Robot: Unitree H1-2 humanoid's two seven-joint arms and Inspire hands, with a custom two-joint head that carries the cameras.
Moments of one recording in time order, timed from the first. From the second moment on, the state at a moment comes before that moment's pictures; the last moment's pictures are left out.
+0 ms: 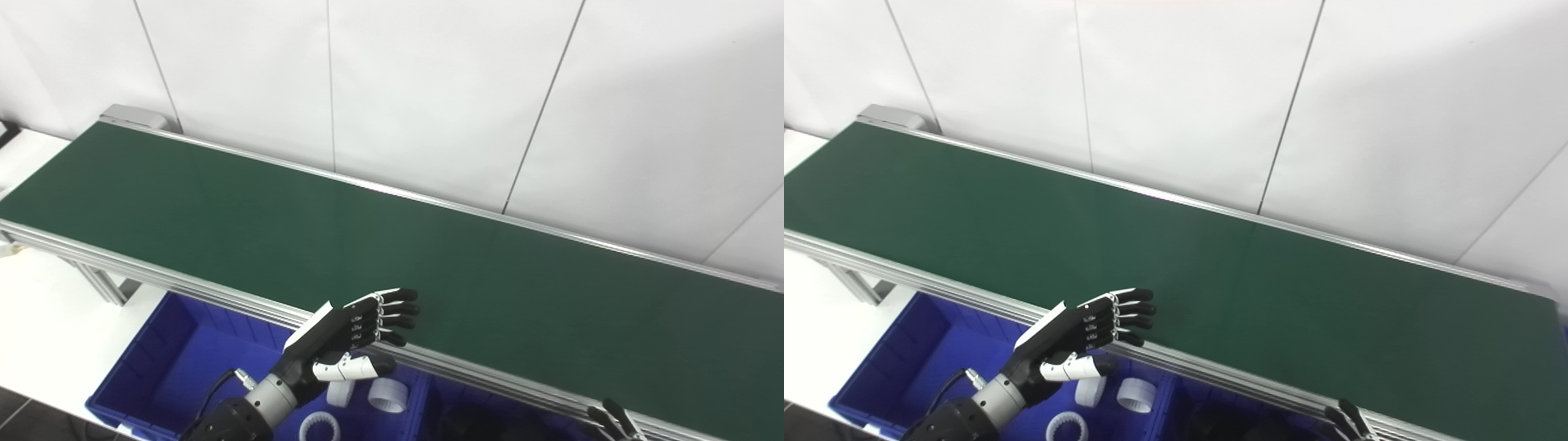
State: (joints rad) left arm 0.25 0.15 -0.16 -0.27 -0.13 0.05 -0.33; right arm 0.42 -0.07 -0.05 0.03 0.06 -0.42 0.16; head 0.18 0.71
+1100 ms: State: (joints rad) left arm 0.27 0.15 -0.07 -0.18 -0.22 0.01 -0.32; right arm 0.41 0.01 0.11 -0.12 -0.11 -0.40 0.07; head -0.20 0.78
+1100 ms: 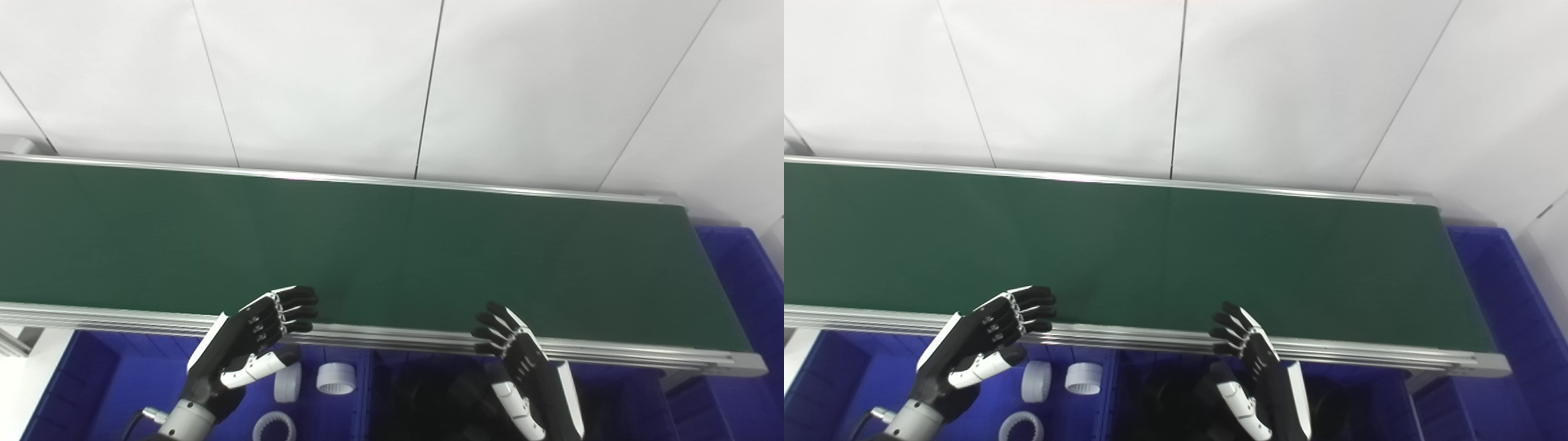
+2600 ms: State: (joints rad) left arm 0.35 0.07 -0.06 -0.22 -0.21 -0.05 -0.26; right arm 0.39 -0.03 0.14 -0.08 -0.11 -0.36 0.06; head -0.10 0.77
